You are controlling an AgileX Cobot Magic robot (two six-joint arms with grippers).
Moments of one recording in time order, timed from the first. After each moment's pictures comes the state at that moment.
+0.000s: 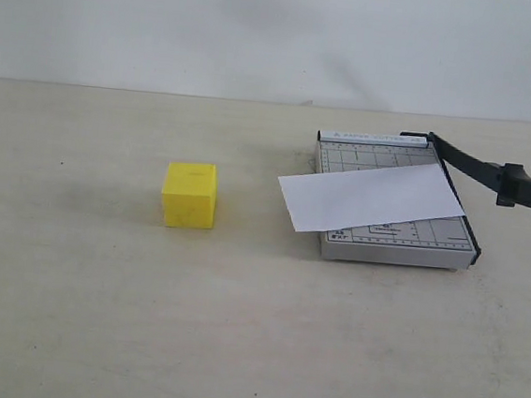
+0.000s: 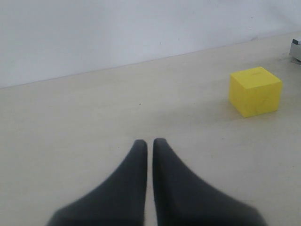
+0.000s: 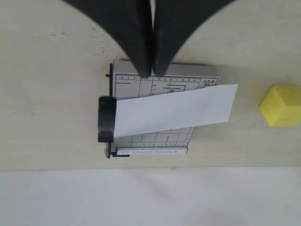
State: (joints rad) left arm -0.04 0.00 0.00 -0.07 0.31 0.20; right arm 0.03 0.44 -0.26 0.72 0.30 -0.62
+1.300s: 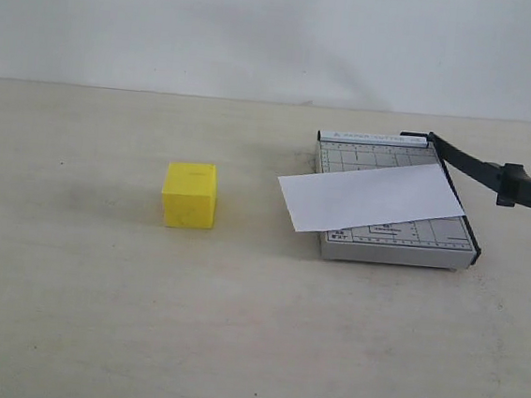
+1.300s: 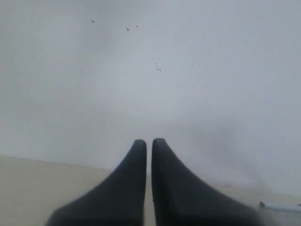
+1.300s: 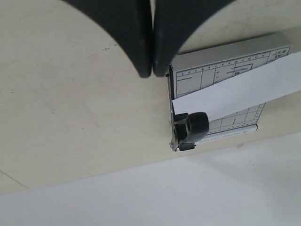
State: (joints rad) left arm -0.04 0.00 0.00 -0.09 -0.11 -0.13; right arm 0.06 0.43 -0.03 0.72 -0.10 -0.50
